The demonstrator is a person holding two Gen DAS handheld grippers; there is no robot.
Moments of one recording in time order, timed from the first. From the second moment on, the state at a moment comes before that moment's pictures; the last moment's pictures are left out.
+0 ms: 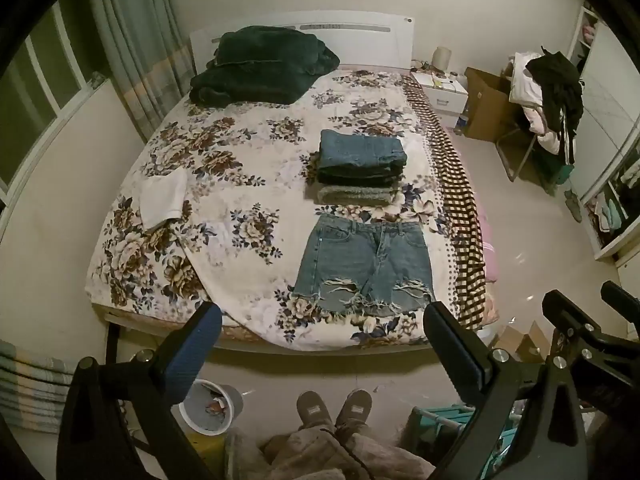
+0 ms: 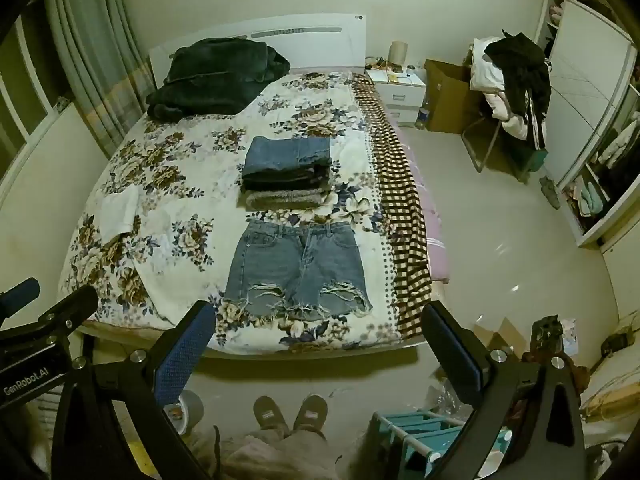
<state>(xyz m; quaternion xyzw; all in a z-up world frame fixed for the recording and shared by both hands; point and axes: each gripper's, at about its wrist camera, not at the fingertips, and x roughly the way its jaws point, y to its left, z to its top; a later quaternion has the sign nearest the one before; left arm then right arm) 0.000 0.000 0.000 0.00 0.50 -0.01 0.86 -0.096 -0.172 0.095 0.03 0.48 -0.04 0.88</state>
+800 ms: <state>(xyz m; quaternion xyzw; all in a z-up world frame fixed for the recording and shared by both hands) -0.001 -0.001 0.000 0.01 0.50 0.00 0.87 -0.096 -0.165 0.103 0.01 0.48 -0.04 0.87</state>
